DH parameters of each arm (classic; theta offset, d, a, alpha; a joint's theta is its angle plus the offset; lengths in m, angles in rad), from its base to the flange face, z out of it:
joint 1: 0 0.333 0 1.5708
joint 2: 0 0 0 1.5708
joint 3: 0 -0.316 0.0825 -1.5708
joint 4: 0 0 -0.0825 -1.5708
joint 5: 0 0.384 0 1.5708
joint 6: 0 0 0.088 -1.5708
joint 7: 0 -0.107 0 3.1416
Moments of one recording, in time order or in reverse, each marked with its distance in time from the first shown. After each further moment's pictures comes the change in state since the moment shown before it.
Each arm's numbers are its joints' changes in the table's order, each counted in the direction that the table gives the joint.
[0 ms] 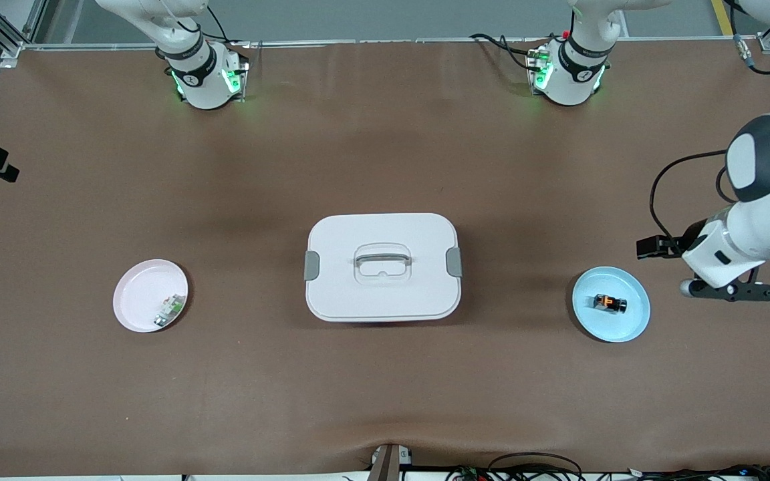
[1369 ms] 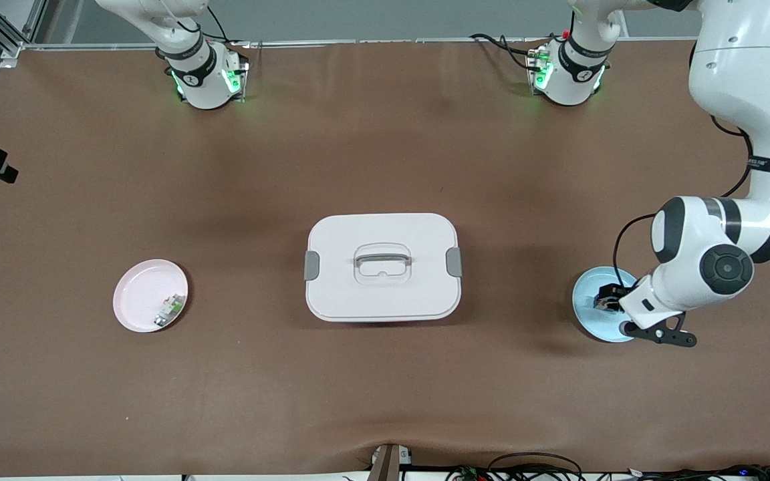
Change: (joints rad) left arm -0.016 -0.269 0.007 -0.020 0.101 0.359 -0.035; right arm -0.001 0.000 0.000 0.000 0.007 0.006 -0.002
